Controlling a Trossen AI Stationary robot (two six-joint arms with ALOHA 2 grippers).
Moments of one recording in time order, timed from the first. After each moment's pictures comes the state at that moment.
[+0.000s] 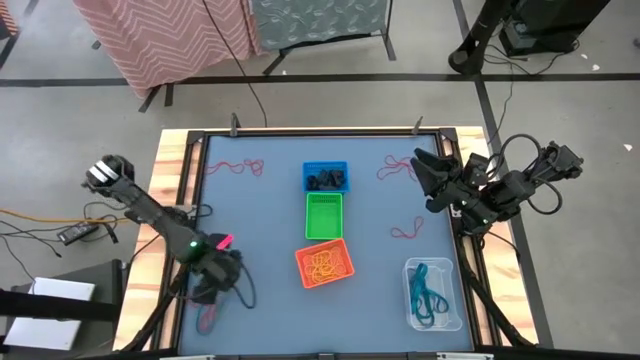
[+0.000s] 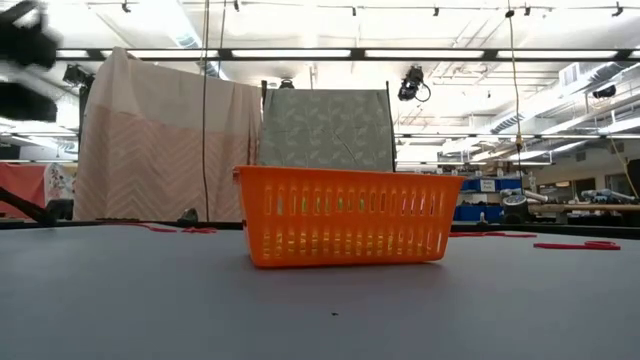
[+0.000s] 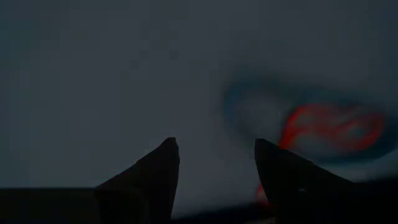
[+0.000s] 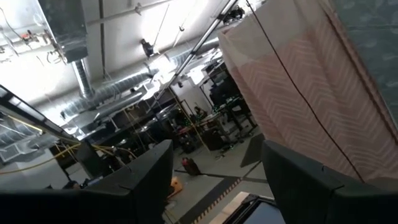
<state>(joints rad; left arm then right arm) -0.69 1.29 0.81 -0.99 0.10 -0.58 0.51 0.85 0.75 0.71 1.08 0.05</state>
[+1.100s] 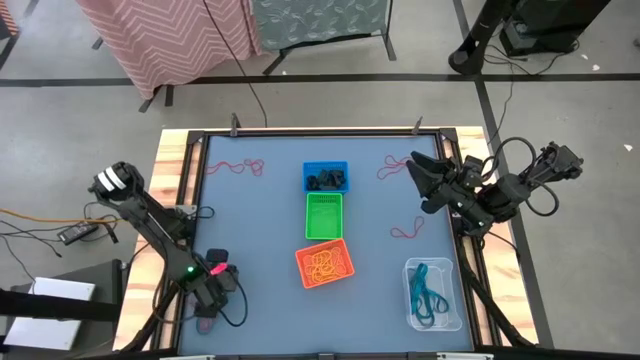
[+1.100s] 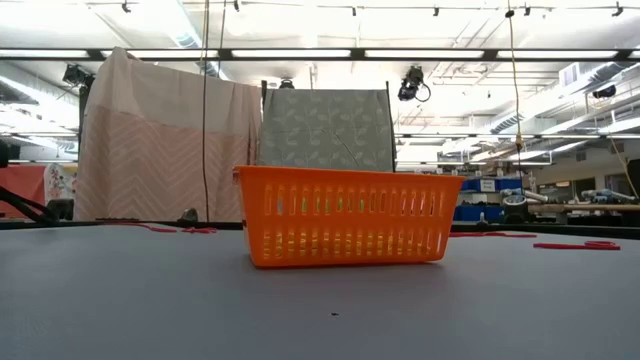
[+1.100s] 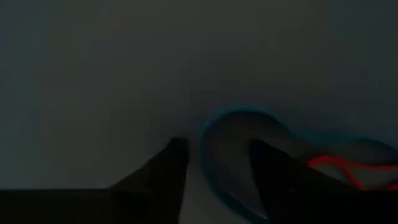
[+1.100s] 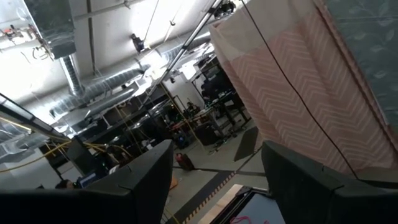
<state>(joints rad) -0.90 1.45 0.65 -0.64 -0.03 -0.85 0.51 0.87 0.75 0.67 1.12 0.11</state>
